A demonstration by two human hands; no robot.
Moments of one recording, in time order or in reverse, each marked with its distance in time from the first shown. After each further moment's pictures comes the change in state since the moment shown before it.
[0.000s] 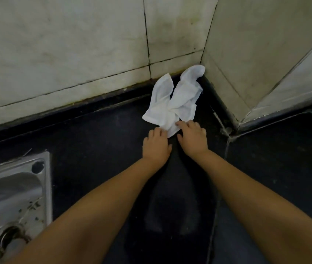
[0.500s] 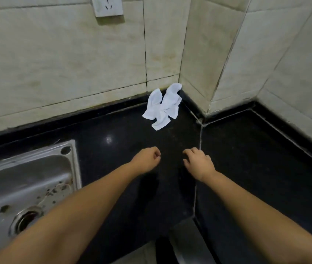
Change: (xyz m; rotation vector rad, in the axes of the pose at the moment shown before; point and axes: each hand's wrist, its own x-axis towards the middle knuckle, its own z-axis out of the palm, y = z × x) left_hand -0.192 -0.020 -0.069 -0.375 -0.252 0.159; right_hand -0.232 -0.027 -0.048 -0.122 -0.075 0.083
